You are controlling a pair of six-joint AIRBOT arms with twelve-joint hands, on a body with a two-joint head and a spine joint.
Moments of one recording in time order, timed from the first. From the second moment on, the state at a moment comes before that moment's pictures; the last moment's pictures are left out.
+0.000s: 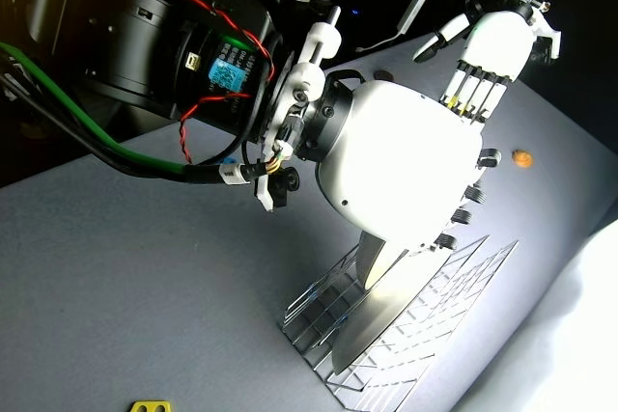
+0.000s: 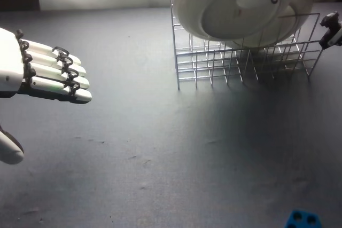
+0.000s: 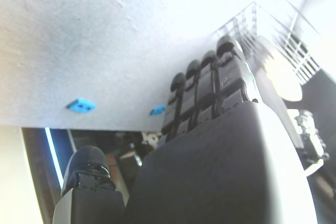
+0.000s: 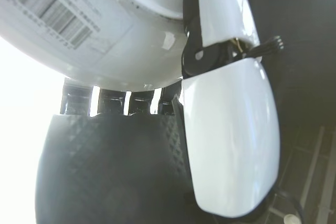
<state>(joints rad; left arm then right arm) 0.30 -0.82 1.42 1.84 -0.96 -0.41 -0.02 -1.03 1.12 0.85 0.09 -1.27</state>
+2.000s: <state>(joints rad) 0.30 -0.82 1.40 1.85 -0.96 -0.41 -0.18 -1.11 1.20 0.84 0.18 -1.27</state>
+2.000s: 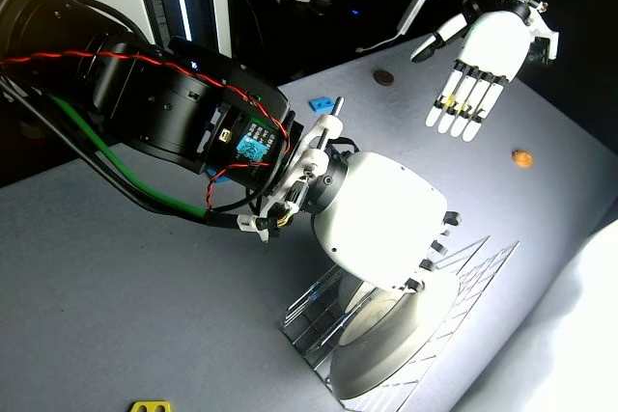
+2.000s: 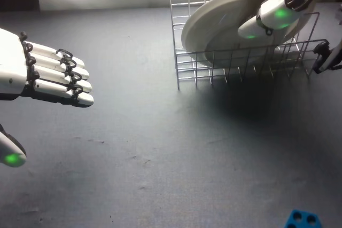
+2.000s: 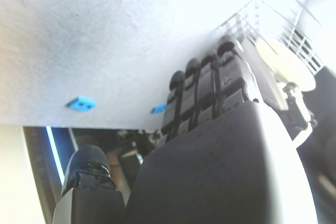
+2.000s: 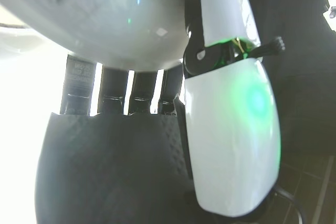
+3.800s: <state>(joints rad) 0.29 -0.82 1.40 1.82 -1.01 -0.39 -0.09 -1.10 1.16 0.76 0.20 -1.28</state>
